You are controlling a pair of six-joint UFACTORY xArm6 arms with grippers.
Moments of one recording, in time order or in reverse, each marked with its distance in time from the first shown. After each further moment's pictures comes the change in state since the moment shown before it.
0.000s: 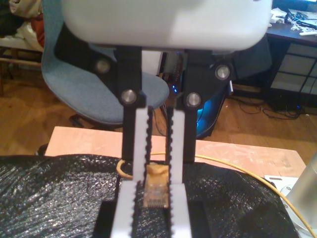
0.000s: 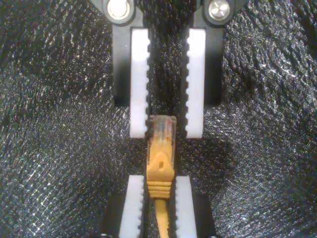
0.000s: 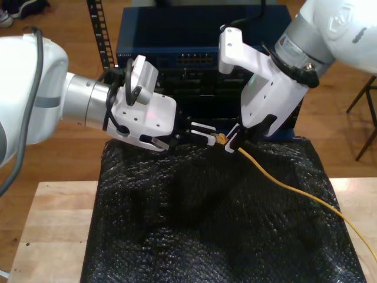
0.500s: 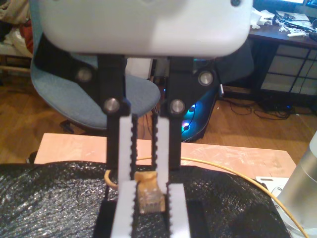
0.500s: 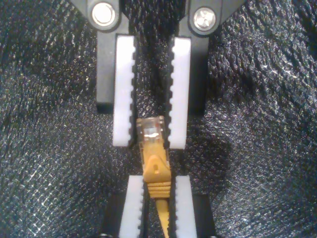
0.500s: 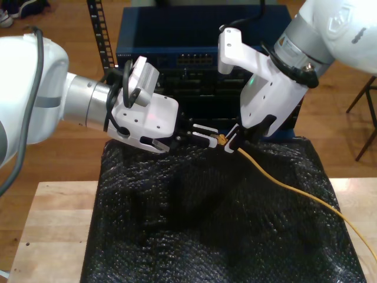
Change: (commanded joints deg) left arm -0.1 0.1 0.0 0.0 1.5 1.0; right arm 0.0 0.0 0.0 0.2 0.0 0.0
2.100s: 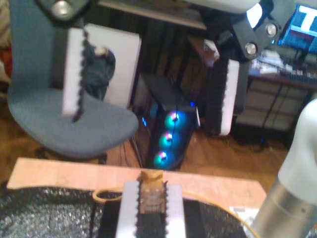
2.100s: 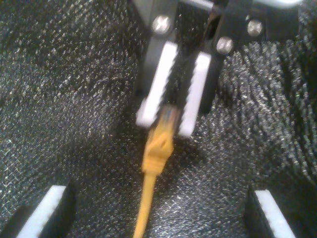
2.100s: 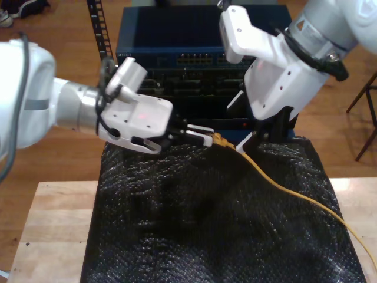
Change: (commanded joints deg) left arm 6.9 2.4 0.4 -4.4 10.0 -0.7; right arm 0.1 -7.2 -0.5 0.2 1.3 -9.3
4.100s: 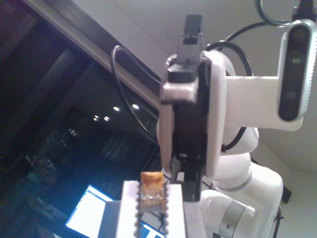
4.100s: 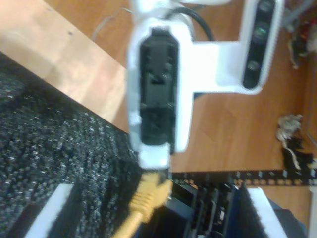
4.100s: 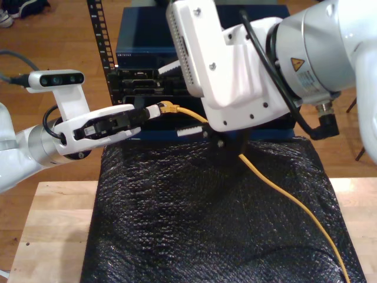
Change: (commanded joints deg) left arm 8.3 8.2 6.9 -15.1 32.2 -17.9; right arm 19.7 -18.5 16.4 2.3 -36.0 -18.2
